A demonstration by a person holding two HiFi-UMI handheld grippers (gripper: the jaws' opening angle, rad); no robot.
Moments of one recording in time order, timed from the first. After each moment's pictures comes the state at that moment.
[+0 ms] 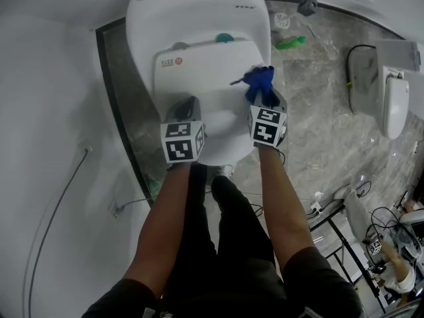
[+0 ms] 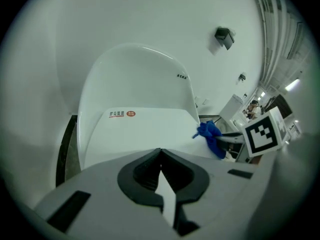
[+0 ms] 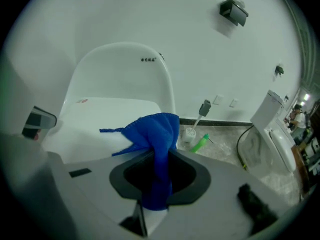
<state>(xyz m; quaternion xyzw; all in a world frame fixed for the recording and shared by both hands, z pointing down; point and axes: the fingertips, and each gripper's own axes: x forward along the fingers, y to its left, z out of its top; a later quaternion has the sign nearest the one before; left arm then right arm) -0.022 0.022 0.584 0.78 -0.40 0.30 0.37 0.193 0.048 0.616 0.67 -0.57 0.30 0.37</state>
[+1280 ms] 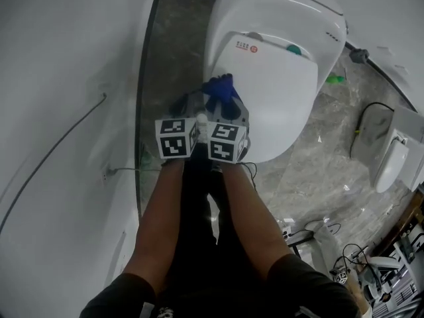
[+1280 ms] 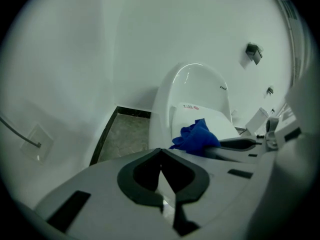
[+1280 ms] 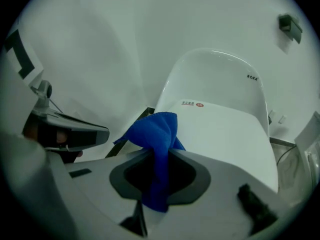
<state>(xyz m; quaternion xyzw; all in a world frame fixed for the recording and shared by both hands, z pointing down) -0.212 0.061 0.608 0.70 -0.53 0.27 0.40 -0.106 0.060 0.618 0.52 -0.71 0.28 0.38</state>
